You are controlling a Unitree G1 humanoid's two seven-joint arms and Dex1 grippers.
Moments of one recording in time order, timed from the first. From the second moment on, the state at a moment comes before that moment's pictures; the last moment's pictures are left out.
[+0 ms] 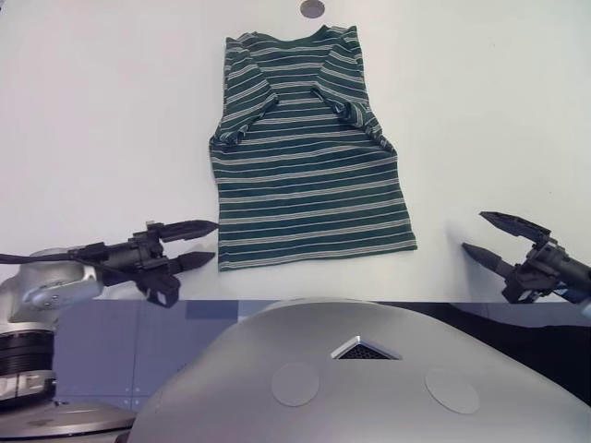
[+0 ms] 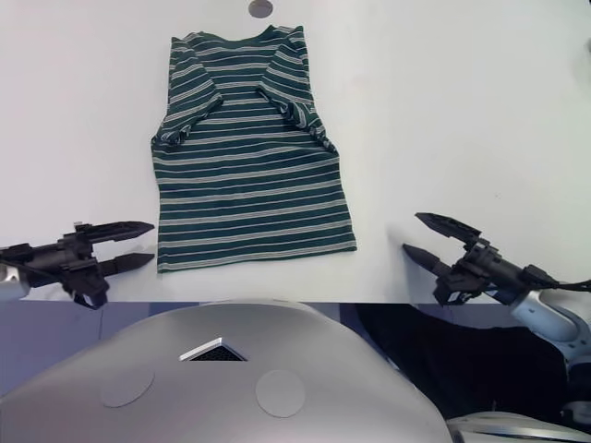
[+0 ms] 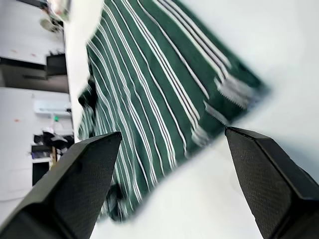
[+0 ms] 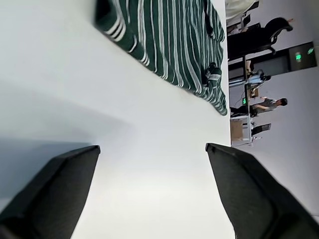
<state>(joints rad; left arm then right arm) 0.48 0.78 0.16 0.01 0.46 -1.29 -0.74 0.52 -0.91 -0.25 0.30 -0.62 -1.27 0.23</state>
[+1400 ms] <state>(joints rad) 0.34 1.03 -0.01 0.08 0.72 -1.01 -0.23 0.43 -0.90 0.04 0.20 -0.51 -1.16 0.21</state>
